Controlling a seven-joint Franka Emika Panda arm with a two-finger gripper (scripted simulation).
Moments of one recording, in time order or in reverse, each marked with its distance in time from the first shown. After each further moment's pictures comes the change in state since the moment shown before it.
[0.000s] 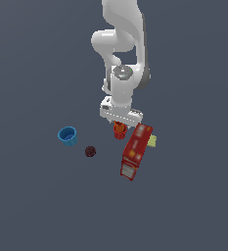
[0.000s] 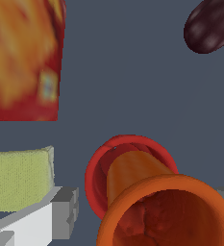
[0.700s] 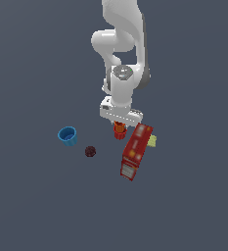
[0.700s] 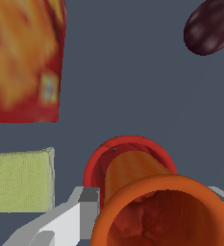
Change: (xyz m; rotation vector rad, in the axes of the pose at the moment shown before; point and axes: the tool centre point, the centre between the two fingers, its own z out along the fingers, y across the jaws) arm 0.001 0.000 -0.001 0.002 0.003 0.000
